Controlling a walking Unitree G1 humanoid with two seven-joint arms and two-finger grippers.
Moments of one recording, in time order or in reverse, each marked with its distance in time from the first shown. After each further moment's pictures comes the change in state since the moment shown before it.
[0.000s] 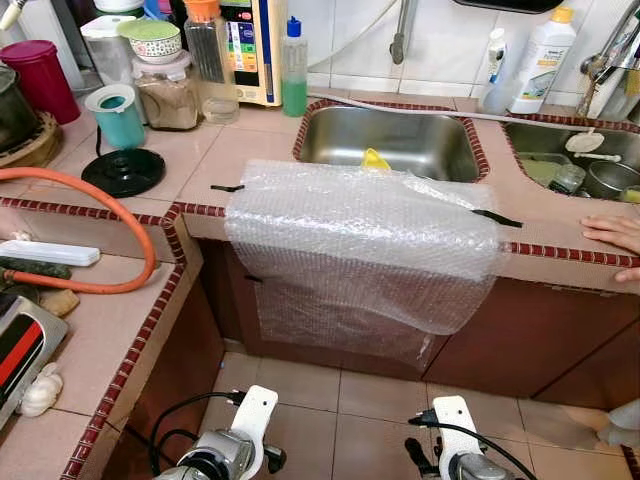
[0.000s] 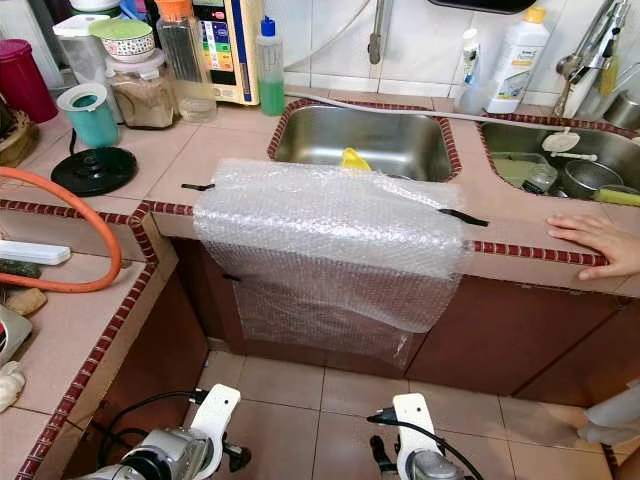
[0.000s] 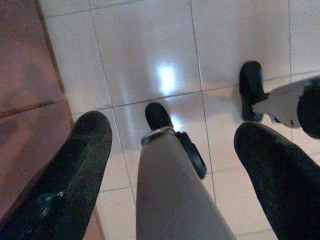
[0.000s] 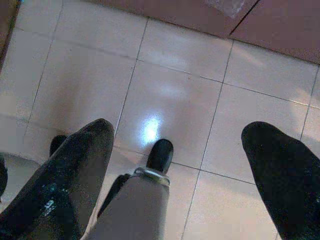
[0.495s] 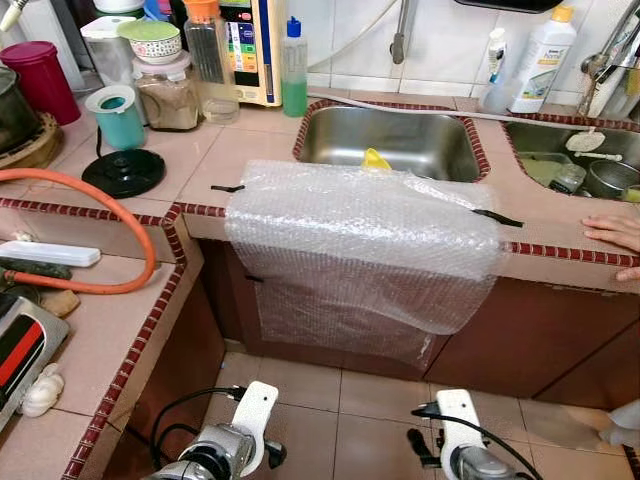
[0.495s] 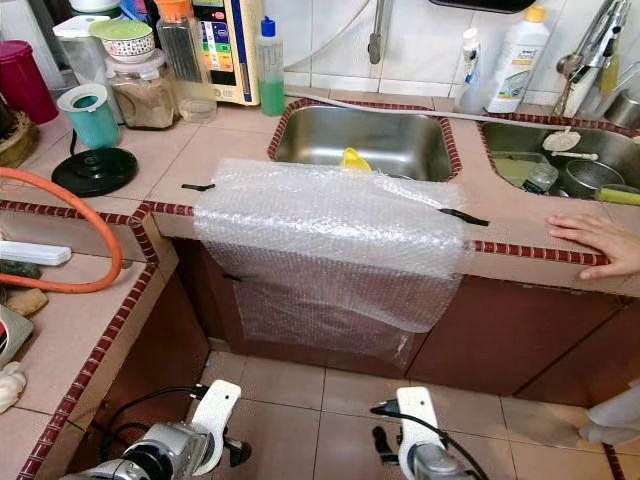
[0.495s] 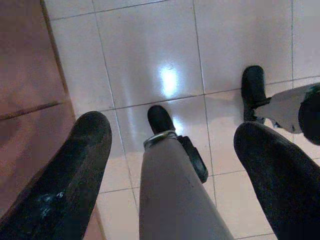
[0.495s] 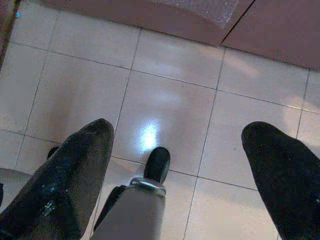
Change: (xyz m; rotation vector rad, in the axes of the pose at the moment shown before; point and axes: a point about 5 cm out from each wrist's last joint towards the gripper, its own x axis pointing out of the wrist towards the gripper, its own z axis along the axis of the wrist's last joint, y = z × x) left arm -0.002 0.001 0.008 -0.037 -0.014 0.013; right arm 0.000 -0.007 0.008 0.014 -0.025 -0.024
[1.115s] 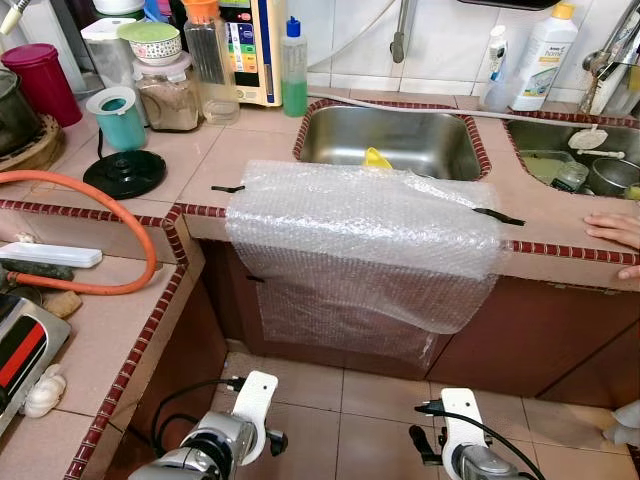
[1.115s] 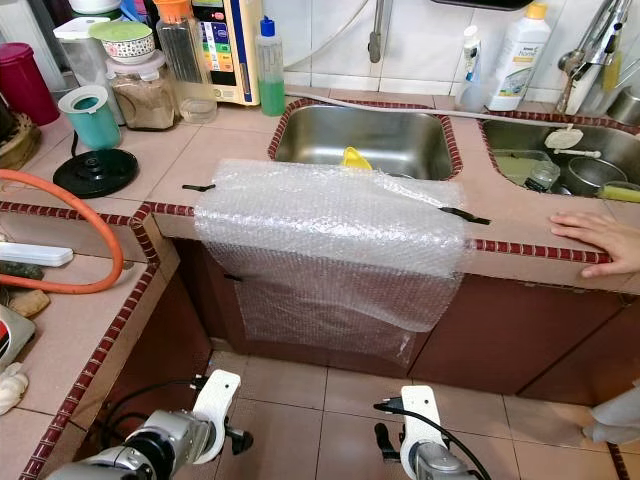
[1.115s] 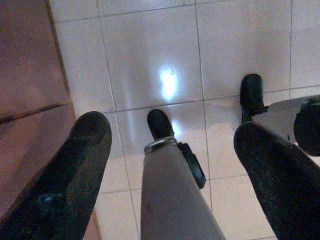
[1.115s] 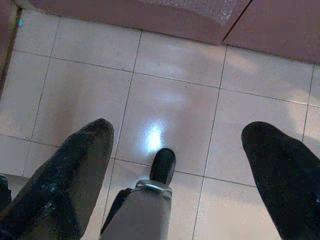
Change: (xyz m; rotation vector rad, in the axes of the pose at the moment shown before) left arm -0.004 0.003 0.016 -0.026 -0.011 0.003; right arm 0.000 -0.003 0.001 0.039 -0.001 -0.012
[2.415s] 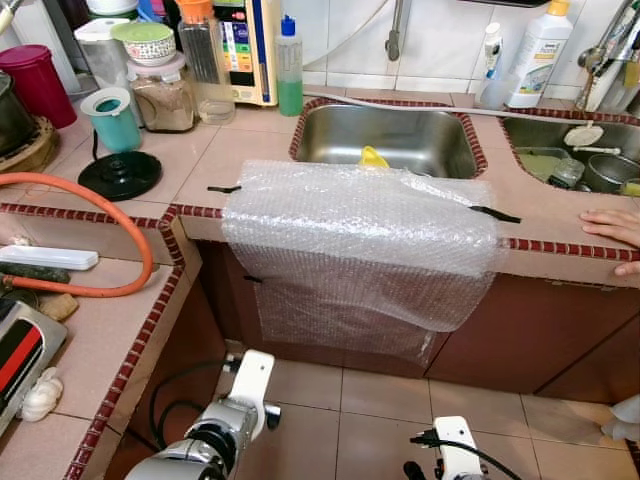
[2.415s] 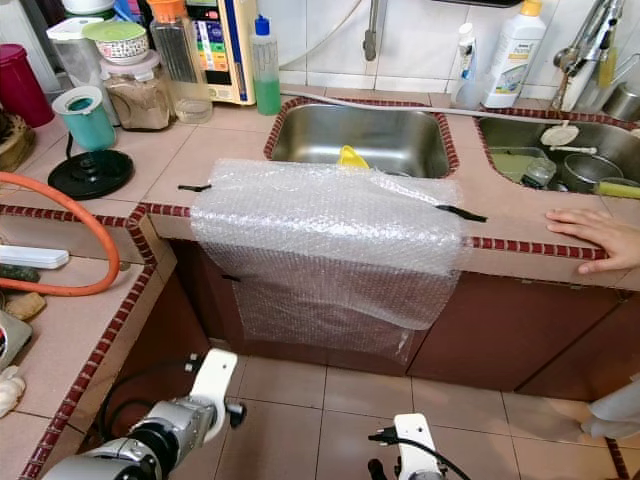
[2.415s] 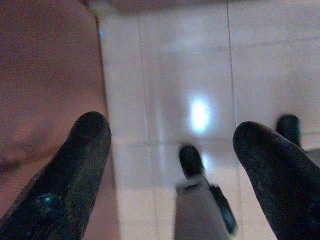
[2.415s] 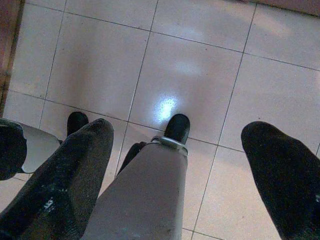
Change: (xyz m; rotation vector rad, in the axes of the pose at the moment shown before) left arm -0.004 0.006 0.024 0.031 -0.162 0.179; right arm -0.006 0.008 -0.034 -0.037 0.119 0.085
